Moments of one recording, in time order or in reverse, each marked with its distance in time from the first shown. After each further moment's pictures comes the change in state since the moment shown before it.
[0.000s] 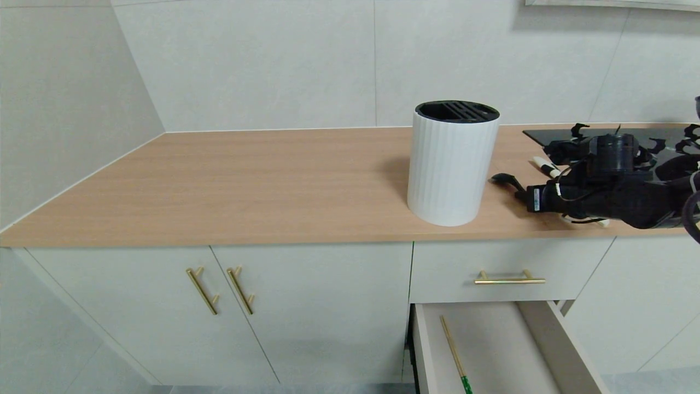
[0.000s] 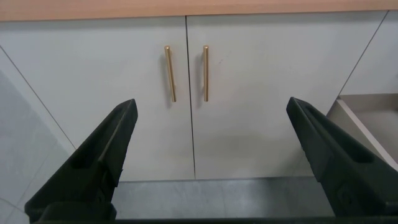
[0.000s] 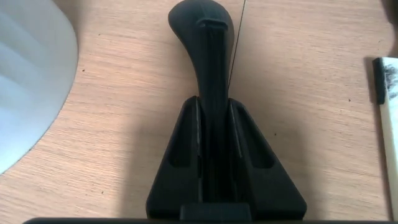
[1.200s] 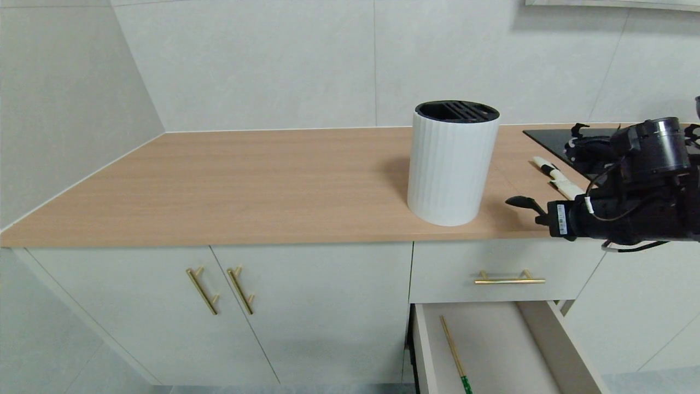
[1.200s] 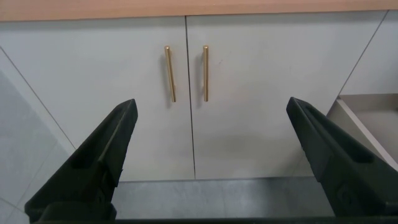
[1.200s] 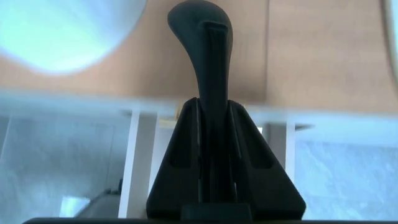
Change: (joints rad) left arm 0.000 0.000 0.000 0.000 0.000 0.000; right arm 0.192 -0.408 0.251 0.329 -0.259 0.170
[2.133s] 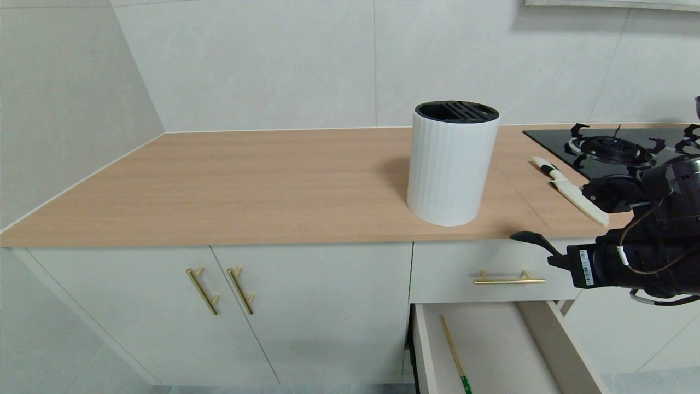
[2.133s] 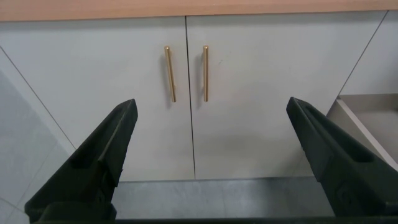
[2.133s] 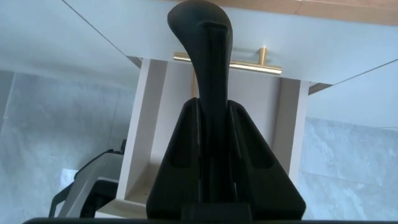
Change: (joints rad) left arm 0.000 0.000 0.000 0.000 0.000 0.000; right arm 0.070 -0.164 0.237 -0.001 0.007 -0.009
